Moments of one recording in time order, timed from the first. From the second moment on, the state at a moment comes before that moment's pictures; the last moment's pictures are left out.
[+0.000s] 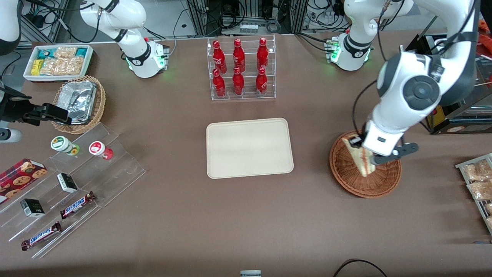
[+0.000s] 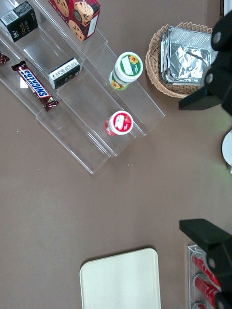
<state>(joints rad) -0.03 0.17 -0.32 -1.77 0.08 1.88 -0.62</state>
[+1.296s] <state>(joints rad) -0.49 0.60 -0.41 -1.57 0.21 2.14 -0.96</state>
